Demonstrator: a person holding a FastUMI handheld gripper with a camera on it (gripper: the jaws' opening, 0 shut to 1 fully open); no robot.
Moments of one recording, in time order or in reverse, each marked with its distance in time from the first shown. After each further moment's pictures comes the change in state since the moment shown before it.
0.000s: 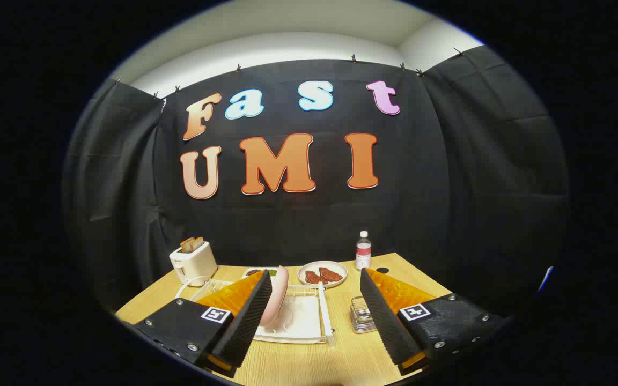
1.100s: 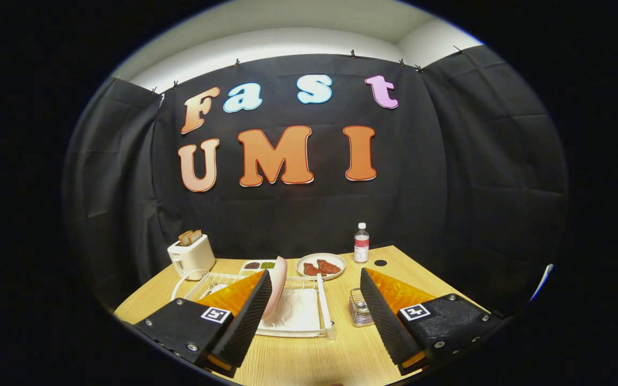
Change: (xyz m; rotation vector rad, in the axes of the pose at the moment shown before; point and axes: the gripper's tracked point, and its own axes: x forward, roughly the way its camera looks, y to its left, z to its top) arm -0.005 0.000 -0.017 0.003 0.042 -0.013
